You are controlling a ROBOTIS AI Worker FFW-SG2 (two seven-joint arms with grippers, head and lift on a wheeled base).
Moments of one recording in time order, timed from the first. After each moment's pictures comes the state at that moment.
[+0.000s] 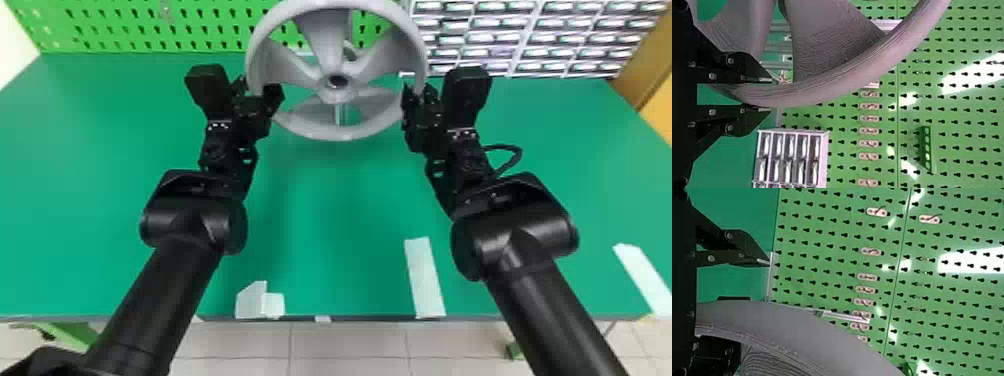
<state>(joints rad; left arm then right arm) -0.38 0.07 -0.17 -1.15 0.25 -0.15 0.11 -0.25 -0.08 0.24 -1.48 -0.10 0.12 -0.15</state>
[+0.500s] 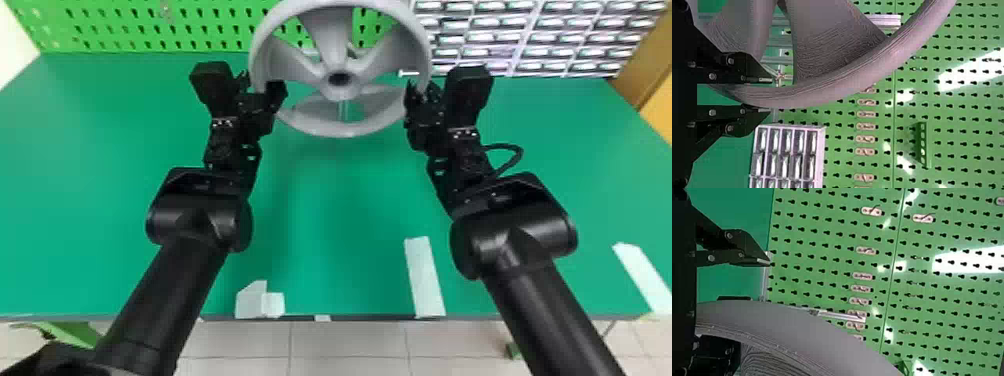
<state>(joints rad) -0.40 0.05 -0.18 -1.13 0.22 -0.17 0.11 -0.25 -0.06 0.24 -1.46 -0.07 0.09 -0.15</state>
